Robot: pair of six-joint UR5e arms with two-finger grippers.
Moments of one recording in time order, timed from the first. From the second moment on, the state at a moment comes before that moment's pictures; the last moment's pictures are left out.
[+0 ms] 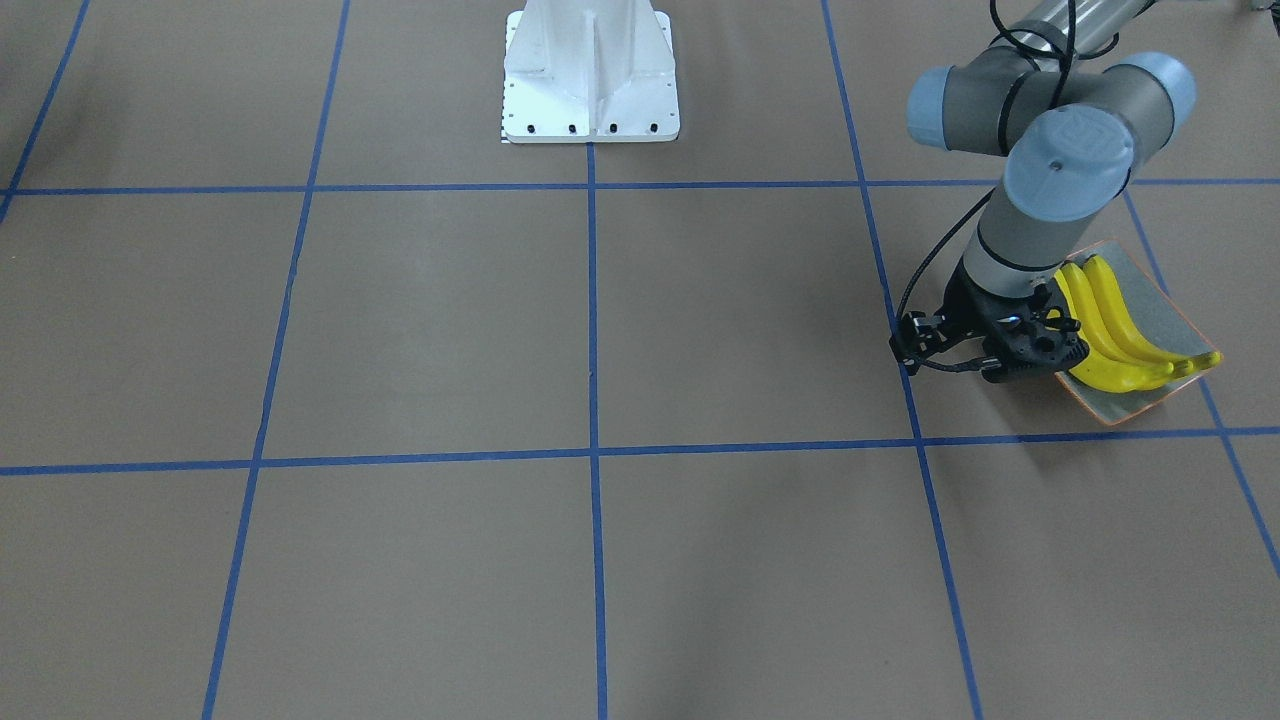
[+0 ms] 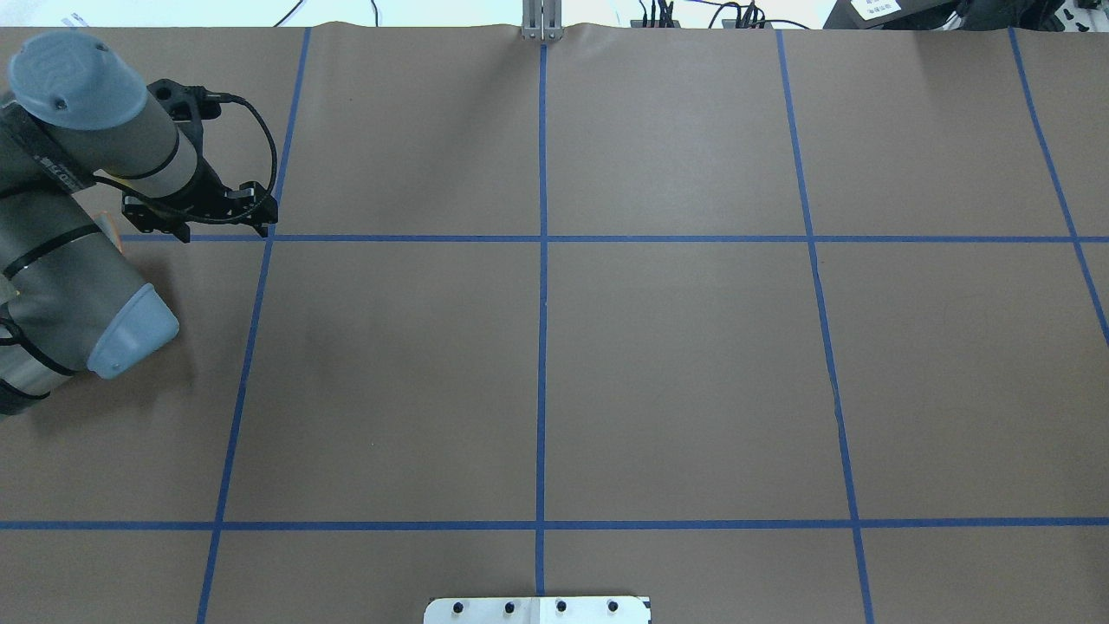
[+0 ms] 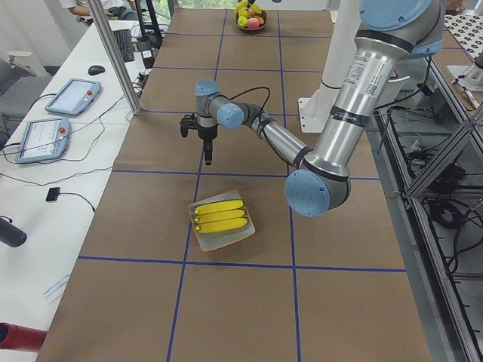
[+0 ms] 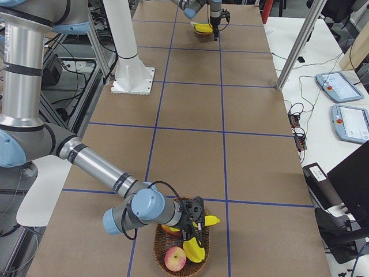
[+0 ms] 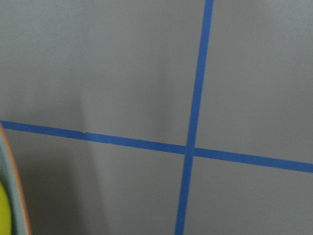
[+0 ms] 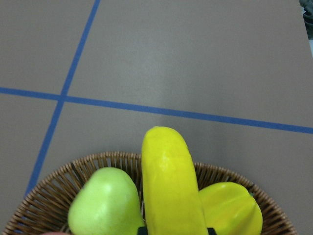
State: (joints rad) left arm -0.87 -1.95 -1.73 -1.62 -2.00 -1.01; right arm 1.76 -1.77 1.31 -0.62 2.41 0.15
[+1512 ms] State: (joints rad) left arm -0.70 -2.18 -1.54 -2.29 -2.07 -1.30; right arm 1.19 -1.22 1.46 -0.67 2.48 1.16
